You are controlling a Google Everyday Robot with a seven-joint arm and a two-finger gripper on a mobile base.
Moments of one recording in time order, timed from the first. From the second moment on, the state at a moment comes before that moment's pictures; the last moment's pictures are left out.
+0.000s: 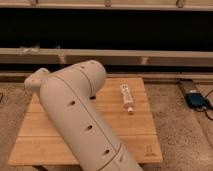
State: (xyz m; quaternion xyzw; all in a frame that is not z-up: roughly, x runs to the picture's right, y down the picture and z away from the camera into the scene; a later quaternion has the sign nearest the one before) arm -0.322 0.140 0.878 -0.35 0.14 0.34 0.86
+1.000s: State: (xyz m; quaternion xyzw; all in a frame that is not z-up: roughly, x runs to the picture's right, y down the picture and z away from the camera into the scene) arm -0.375 0.168 0.850 -0.33 0.12 0.27 0.90
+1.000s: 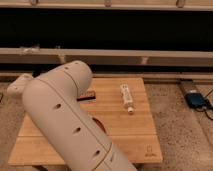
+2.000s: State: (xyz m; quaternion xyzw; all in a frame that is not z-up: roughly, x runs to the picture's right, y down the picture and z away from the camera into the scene) arm -0.356 0.218 0.819 -0.34 0.14 0.21 0.91
